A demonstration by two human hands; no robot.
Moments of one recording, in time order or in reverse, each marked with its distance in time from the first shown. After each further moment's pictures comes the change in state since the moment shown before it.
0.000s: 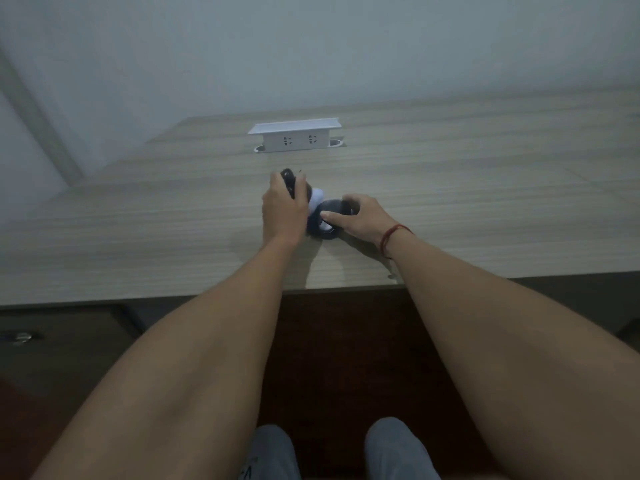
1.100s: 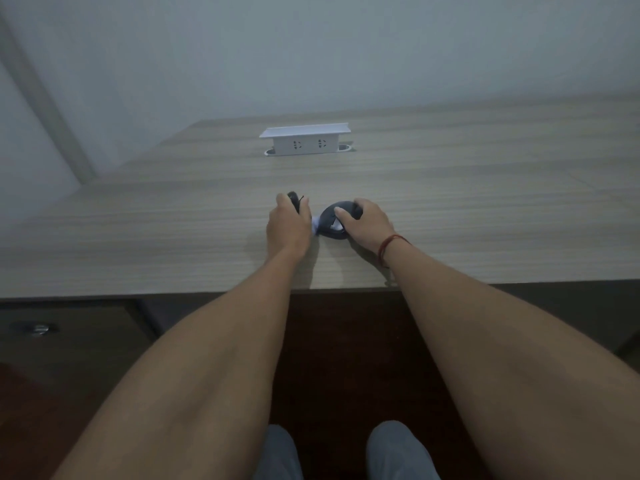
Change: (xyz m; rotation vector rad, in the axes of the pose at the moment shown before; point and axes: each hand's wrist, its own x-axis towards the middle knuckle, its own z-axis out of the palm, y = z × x) left_hand -0.013 -0.011 -0.006 0.064 -0.001 -0.141; right_hand 0.001 -0.006 0.021 -0.297 0.222 -0.018
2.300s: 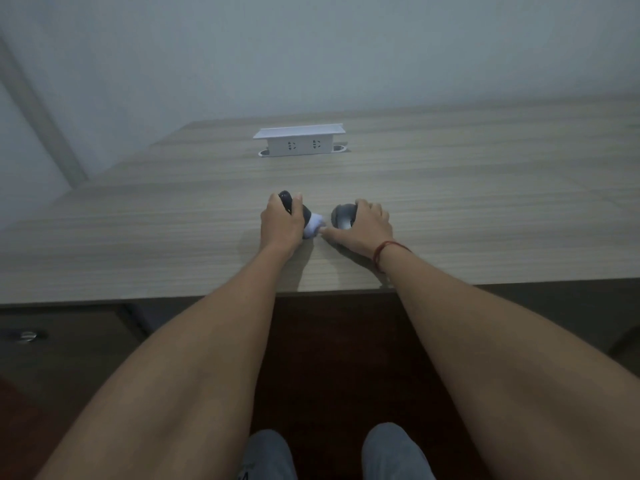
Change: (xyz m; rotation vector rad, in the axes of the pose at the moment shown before) left_hand 0.014 -0.005 0.000 -0.119 -0.065 -0.057; right_hand 0.006 0.013 0.004 -0.231 -0.005 -0.007
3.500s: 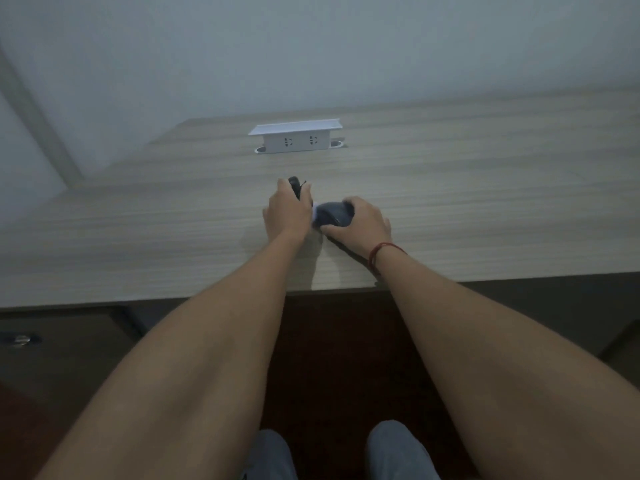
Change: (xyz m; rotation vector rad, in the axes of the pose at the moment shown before) left_hand 0.005 0.016 0.016 0.200 0.058 0.038; right_hand -0.002 0.000 0.008 0.119 0.085 -0.064
